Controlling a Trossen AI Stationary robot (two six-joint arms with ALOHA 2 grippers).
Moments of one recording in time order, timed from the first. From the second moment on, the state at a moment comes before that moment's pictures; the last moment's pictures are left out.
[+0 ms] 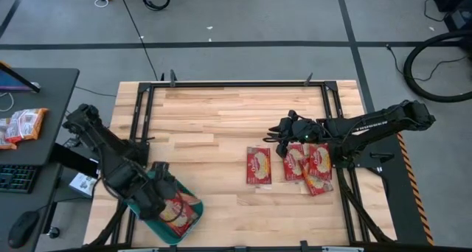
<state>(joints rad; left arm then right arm) -0.82 1.40 1.36 -1.26 -0.17 -0.68 0.04 1.09 0.59 -0.07 0.36 0.24</state>
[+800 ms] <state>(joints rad) -0.91 1.56 1.34 -1.25 0.09 -0.94 0.04 1.09 0.59 -0.06 0.35 0.23</state>
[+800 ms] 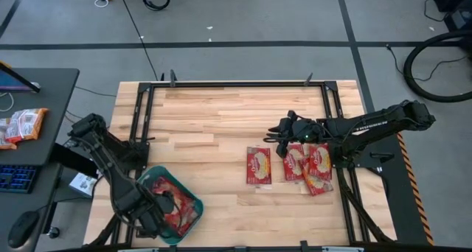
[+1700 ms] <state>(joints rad) -0.51 1.57 1.29 -0.95 -0.52 -0.41 0.04 1.16 0.59 -0.07 0.26 0.31</state>
